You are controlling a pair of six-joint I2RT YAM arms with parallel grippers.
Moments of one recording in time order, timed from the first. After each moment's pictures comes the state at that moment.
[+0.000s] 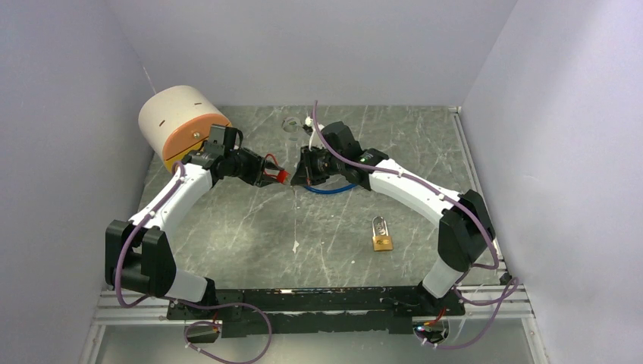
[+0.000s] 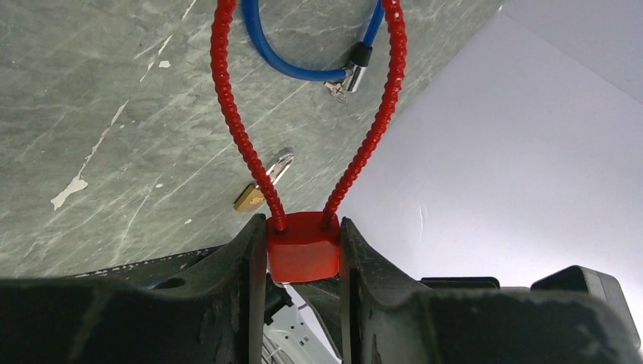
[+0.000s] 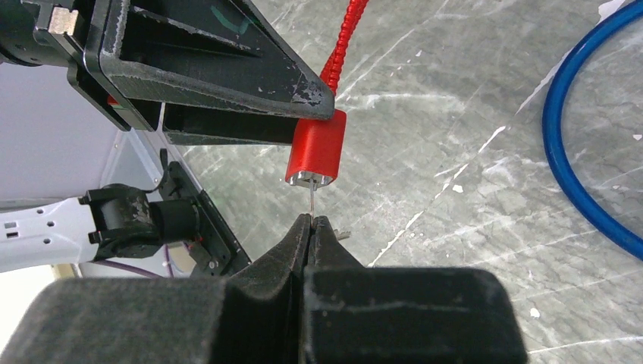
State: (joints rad) left arm -0.25 1.42 1.11 -0.57 0.47 -1.38; right arm 0.73 1.66 1.34 -0.29 -0.40 0.48
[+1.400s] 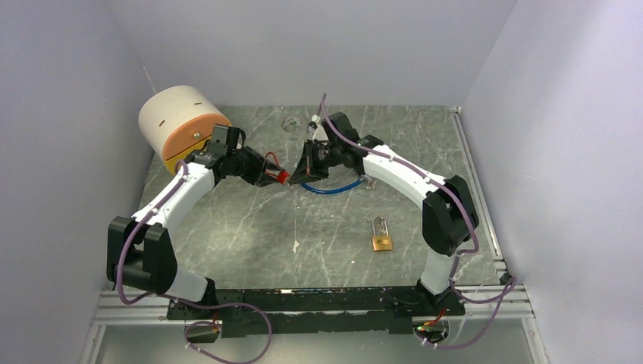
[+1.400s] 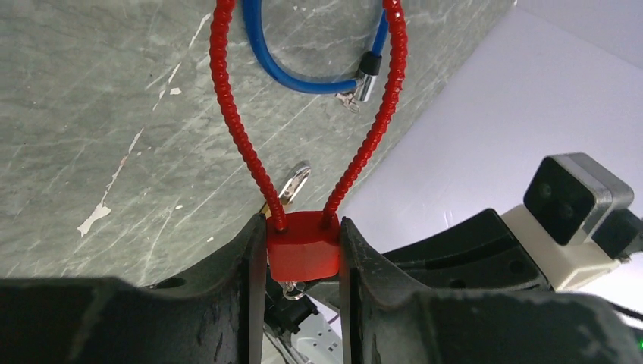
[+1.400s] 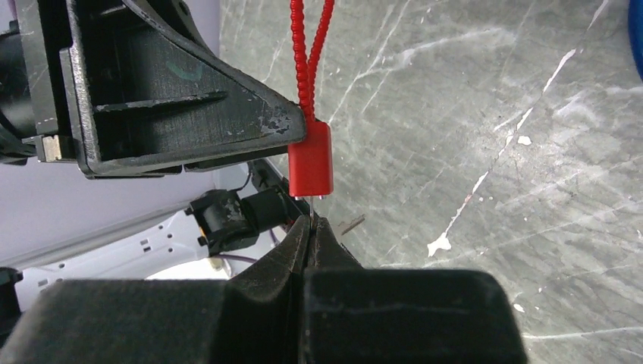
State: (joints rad) left arm -0.26 1.44 1.11 -0.54 0.44 -1.29; right arm 0.64 1.81 1.48 -0.41 -0.62 0.76
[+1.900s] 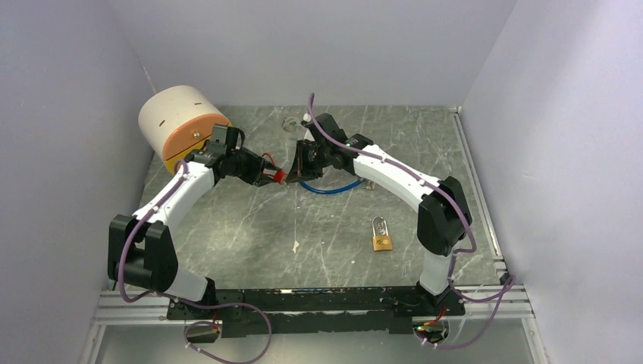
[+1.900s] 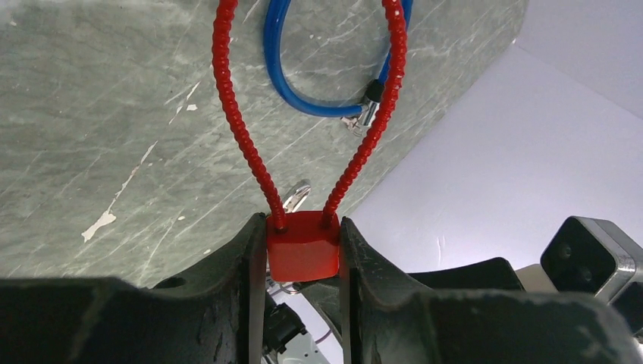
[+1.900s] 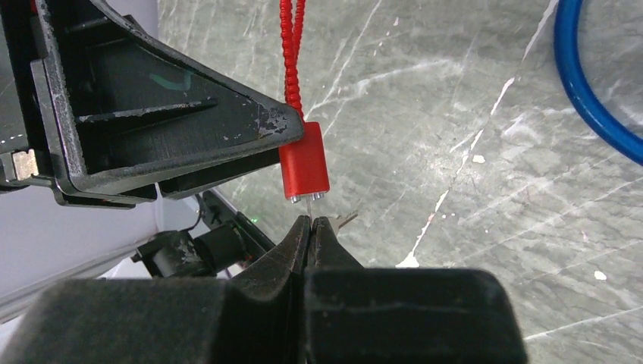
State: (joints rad) left arm -0.25 1.45 1.12 -0.57 0.39 -1.33; right arm 0.72 1.83 1.57 -0.50 -0.37 0.73
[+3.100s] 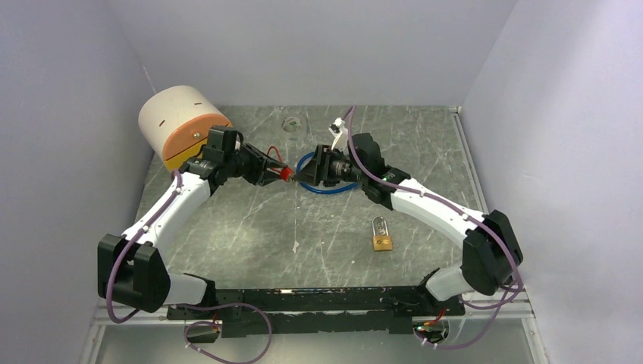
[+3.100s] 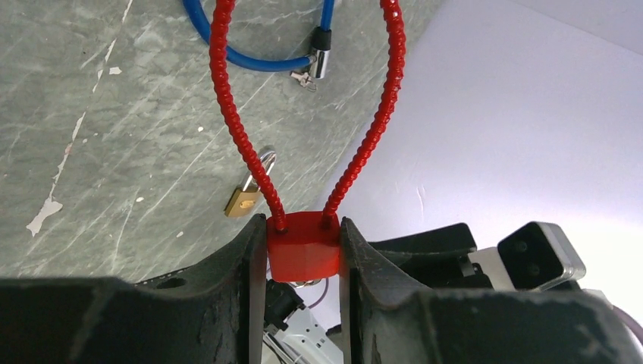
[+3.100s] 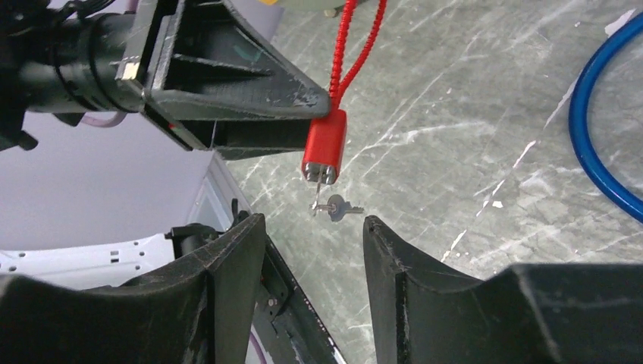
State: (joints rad) left arm -0.29 1.33 1.06 -0.46 0.45 -1.35; right arm 0.69 1.46 1.07 0.03 -0.40 0.73
